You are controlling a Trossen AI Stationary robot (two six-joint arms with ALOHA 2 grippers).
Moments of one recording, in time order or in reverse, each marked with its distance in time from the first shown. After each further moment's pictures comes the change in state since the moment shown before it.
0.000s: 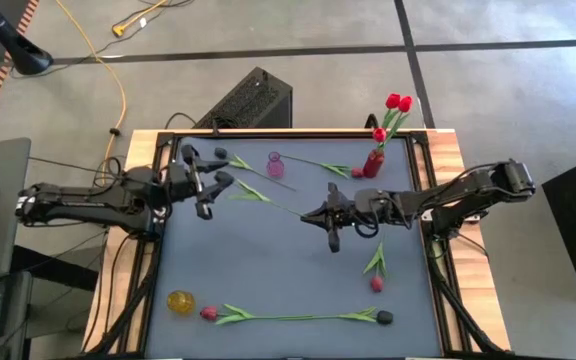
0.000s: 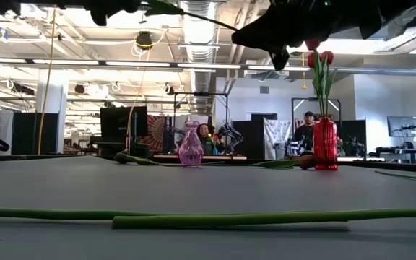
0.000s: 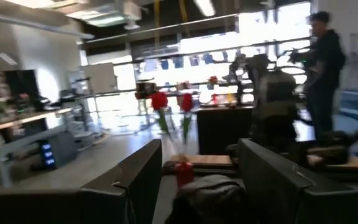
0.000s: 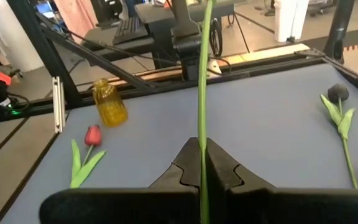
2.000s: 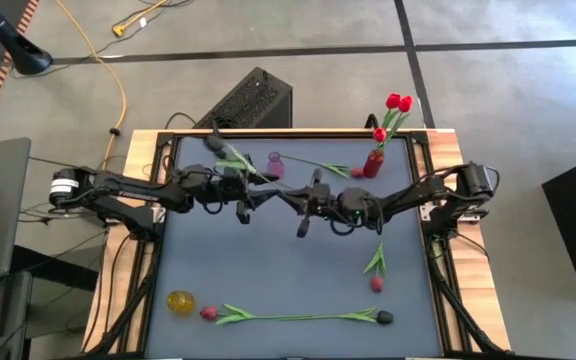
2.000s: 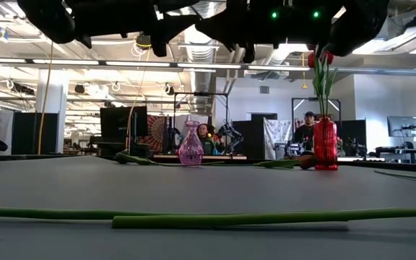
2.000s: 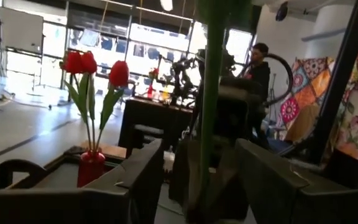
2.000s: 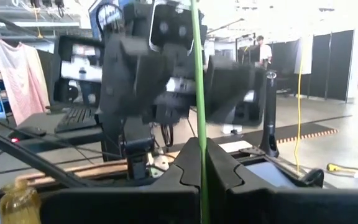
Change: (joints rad) left arm 0.085 0.630 0.094 0.535 0.331 -0.372; right arm -0.047 0.346 0.109 0.638 0.209 -0.187
